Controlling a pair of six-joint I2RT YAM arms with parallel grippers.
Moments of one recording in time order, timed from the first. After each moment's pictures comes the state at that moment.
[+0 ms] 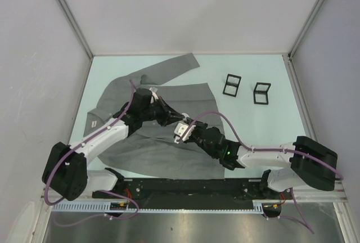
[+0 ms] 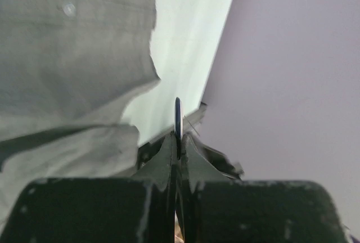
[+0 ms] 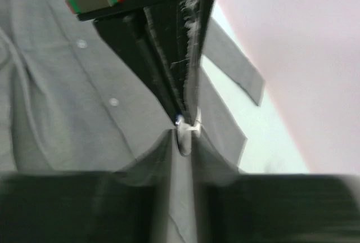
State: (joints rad) left arm -0.51 1.28 0.77 -0.09 0.47 -1.30; right arm 1.15 1.35 0.58 0.62 0.38 -0.64
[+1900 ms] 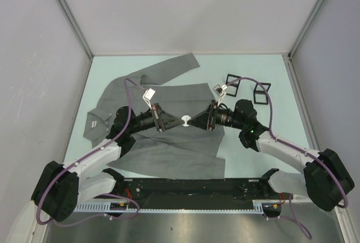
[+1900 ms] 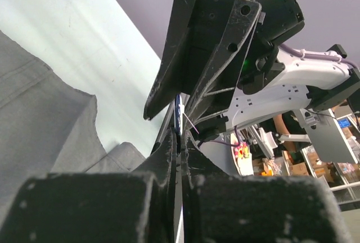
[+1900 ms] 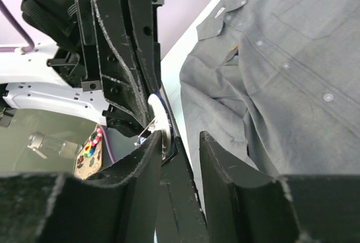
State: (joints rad) left arm -0.51 1.06 0.44 0.69 0.74 -0.98; right arm 0.63 1.18 0.58 0.56 -0.65 0.75
